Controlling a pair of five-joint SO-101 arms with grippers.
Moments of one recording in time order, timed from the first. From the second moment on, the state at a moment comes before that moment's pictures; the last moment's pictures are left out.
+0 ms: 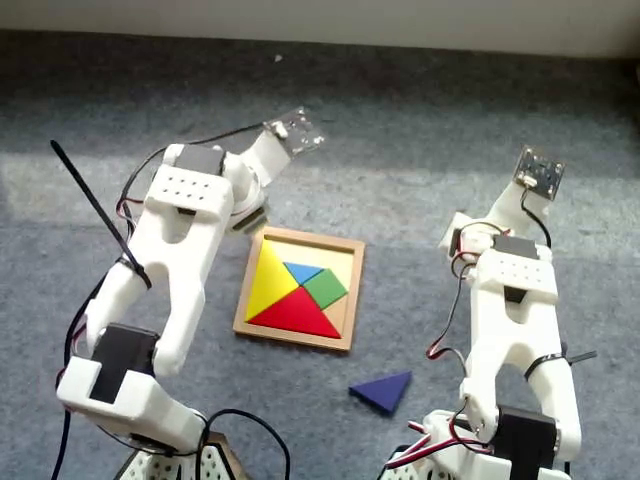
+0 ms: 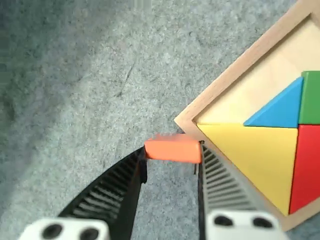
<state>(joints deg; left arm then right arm) 6.7 5.1 7.5 67.5 -38.8 4.8 -16.3 42.2 39.8 -12.9</state>
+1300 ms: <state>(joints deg) 19.9 5.1 10.9 66.9 -42.8 4.8 -16.3 42.2 33.9 -12.9</state>
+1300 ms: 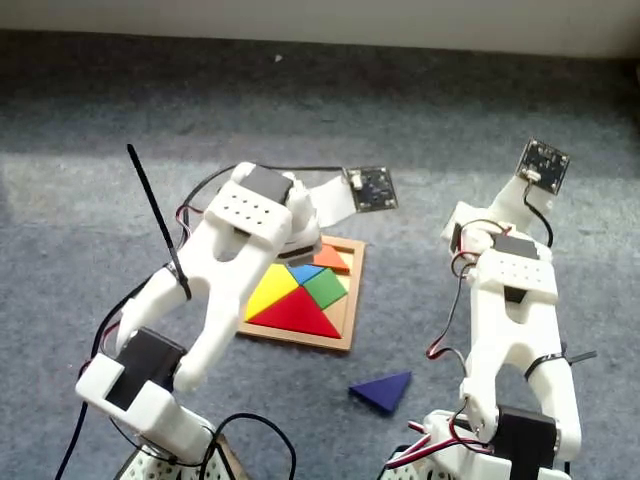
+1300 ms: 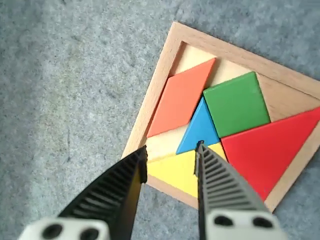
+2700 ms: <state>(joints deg) 8.0 15.9 12.4 55.3 -29.3 4.8 -16.3 42.2 33.9 -12.9</state>
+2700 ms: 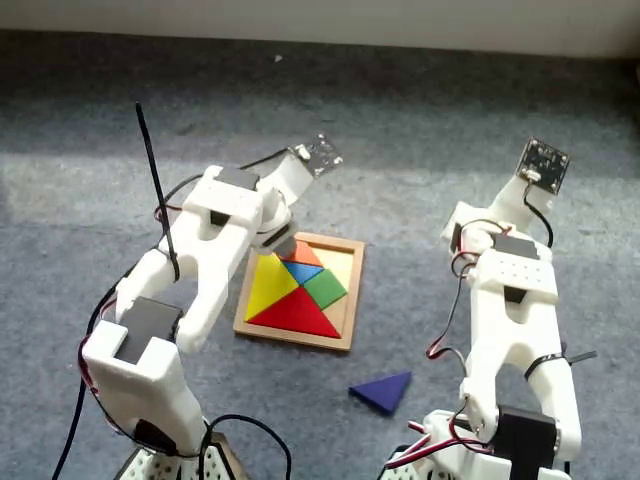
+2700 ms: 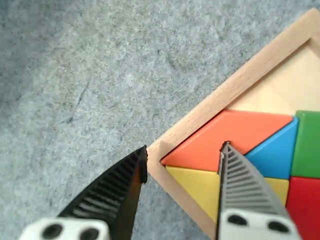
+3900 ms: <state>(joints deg) -13.2 -27.1 59.5 48.7 -6.4 -3.2 -17.7 19.5 83.9 5.0</state>
